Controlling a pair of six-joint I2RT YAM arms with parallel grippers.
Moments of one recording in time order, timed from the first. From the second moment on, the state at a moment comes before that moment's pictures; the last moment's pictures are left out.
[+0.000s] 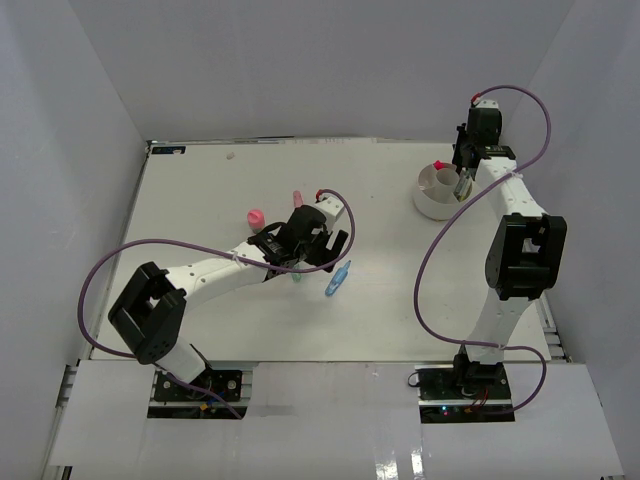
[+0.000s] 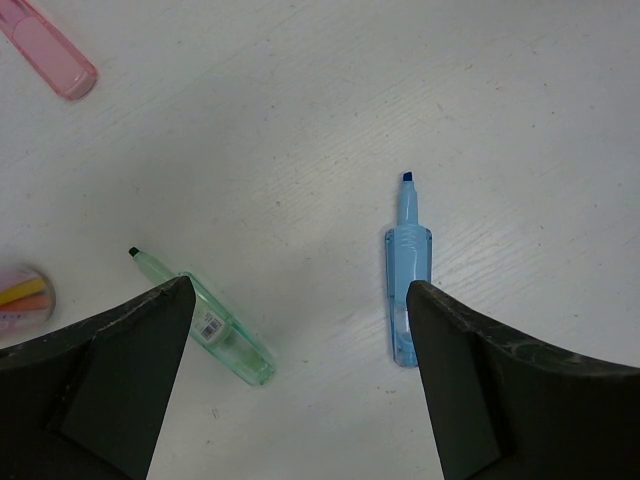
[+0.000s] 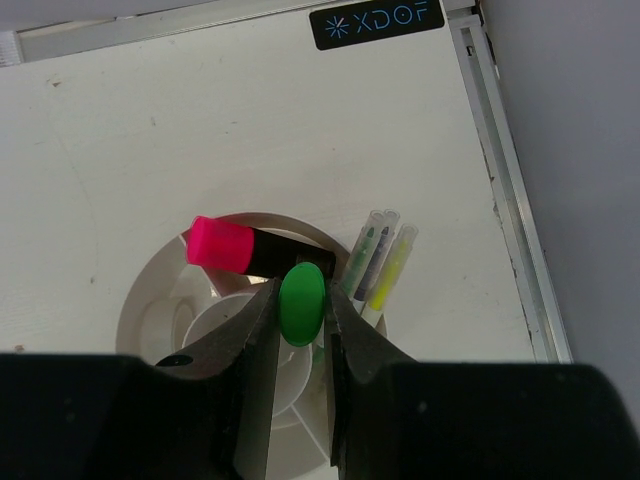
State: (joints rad) left arm -0.82 1.55 1.03 -0.18 -0.19 -0.12; right arm 0.01 1.90 1.64 -0.35 0.19 0.07
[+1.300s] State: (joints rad) left arm -0.82 1.32 0.93 -0.07 -0.48 -0.25; right arm 0.01 0.94 0.73 0.02 -0.34 0.19
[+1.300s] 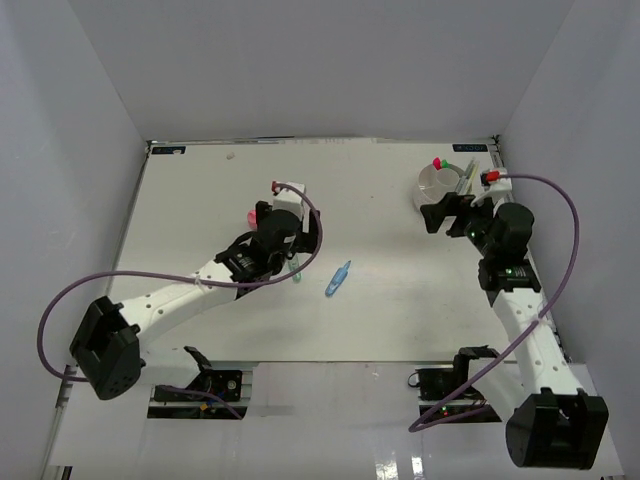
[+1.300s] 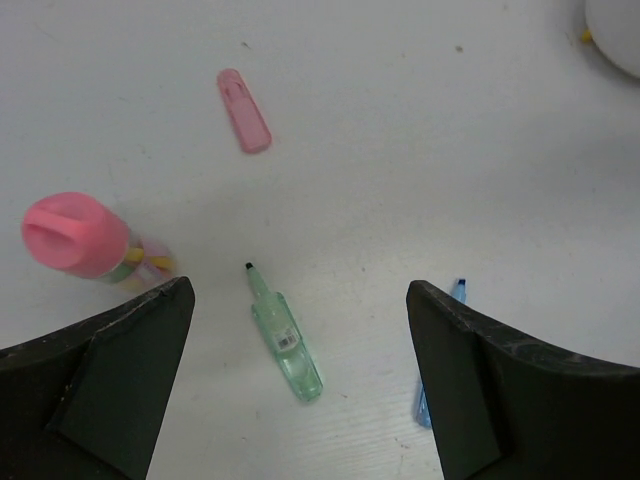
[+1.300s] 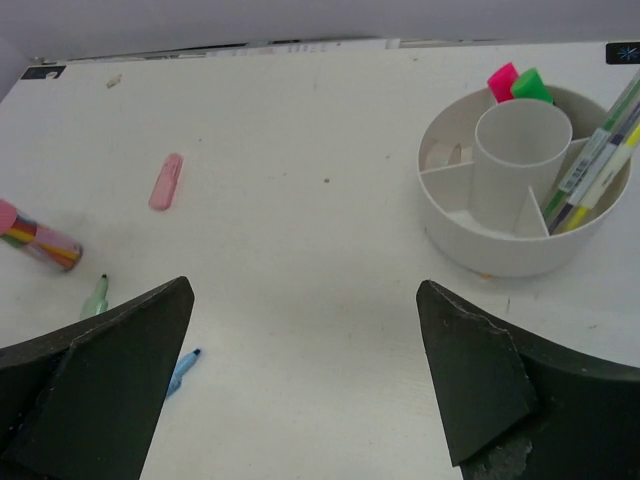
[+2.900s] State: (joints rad) left arm -0.53 1.62 0.41 0.92 -0.54 -0.19; right arm 0.15 0.64 0.38 0.20 -0.44 0.19
